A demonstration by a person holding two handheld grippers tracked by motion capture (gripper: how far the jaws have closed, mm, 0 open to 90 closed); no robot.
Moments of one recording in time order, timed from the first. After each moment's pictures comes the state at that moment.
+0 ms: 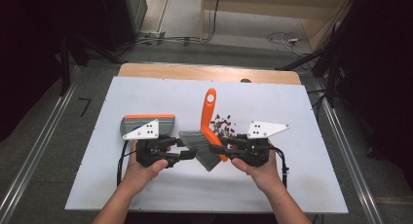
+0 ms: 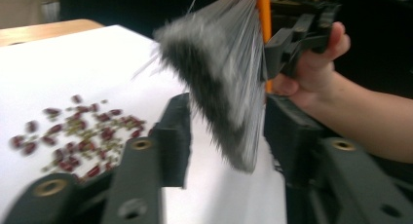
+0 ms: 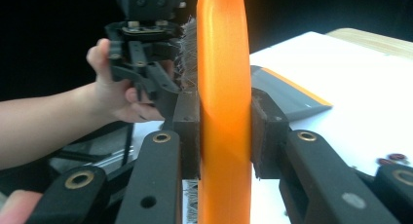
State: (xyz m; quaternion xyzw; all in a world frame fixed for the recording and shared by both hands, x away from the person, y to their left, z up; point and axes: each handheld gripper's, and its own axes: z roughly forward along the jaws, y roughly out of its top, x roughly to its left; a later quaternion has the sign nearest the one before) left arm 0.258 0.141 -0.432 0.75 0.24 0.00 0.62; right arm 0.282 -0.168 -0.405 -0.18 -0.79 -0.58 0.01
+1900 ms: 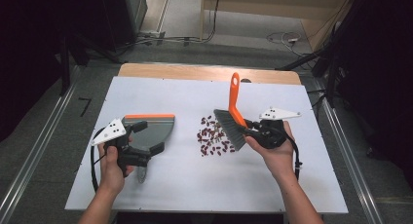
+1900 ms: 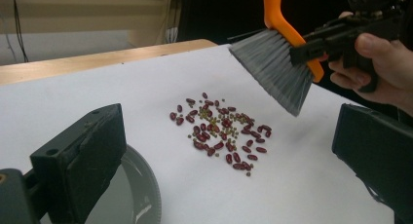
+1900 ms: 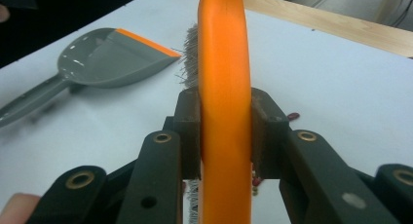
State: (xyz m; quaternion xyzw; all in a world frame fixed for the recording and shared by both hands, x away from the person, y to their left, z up) left arm 0.244 0.204 -0.435 0.70 0.35 0.16 0.60; right arm 0.322 -0.206 -0.407 -0.35 -0.80 -0.46 -0.13
